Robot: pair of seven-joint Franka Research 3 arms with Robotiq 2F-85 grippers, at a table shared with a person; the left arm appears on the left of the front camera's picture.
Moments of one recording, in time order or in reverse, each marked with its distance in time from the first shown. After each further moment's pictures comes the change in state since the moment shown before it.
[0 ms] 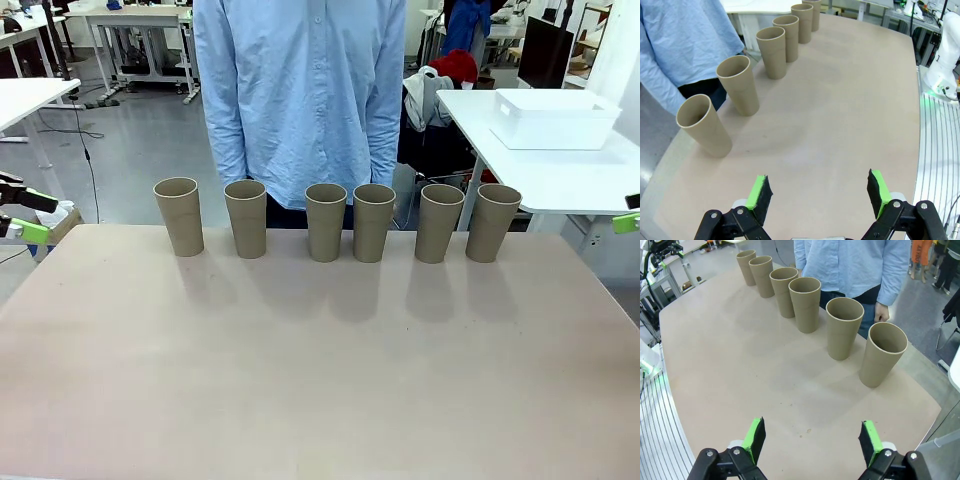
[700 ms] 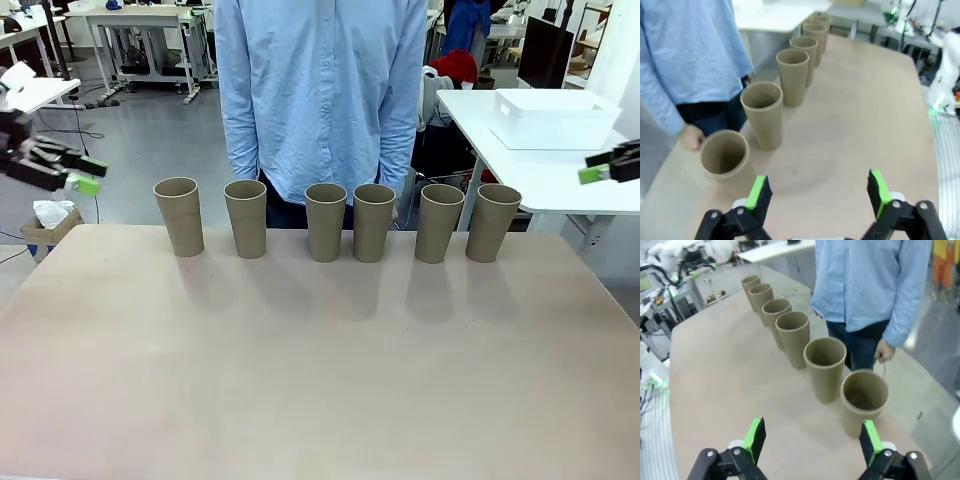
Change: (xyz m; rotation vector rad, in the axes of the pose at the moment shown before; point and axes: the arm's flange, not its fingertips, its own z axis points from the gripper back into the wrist) left arm 0.028 0.137 -0.055 -0.121 -0.100 -0.011; right arm 0.051 -0.120 -0.066 0.174 -0.108 0.032
